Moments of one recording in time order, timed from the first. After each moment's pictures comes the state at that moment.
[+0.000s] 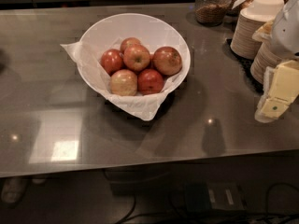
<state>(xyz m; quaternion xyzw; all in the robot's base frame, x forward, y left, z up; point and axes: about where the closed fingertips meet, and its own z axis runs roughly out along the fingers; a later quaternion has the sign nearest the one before) 0.438 -0.217 0.976 -0.60 0.78 -0.03 0.16</state>
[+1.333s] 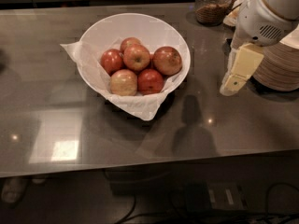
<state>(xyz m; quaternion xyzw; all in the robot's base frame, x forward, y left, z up) 0.515 -0.178 0.971 -0.62 0.75 -0.02 0.23</state>
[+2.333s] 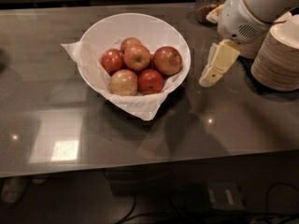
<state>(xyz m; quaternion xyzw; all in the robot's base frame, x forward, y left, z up) 0.553 -0.146 0.964 -0.62 0.73 0.02 0.29</state>
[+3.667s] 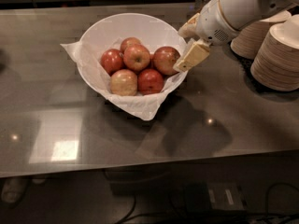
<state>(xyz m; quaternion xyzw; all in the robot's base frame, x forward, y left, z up) 0.601 -0.101 0.943 -0.63 0.69 0.07 0.35</state>
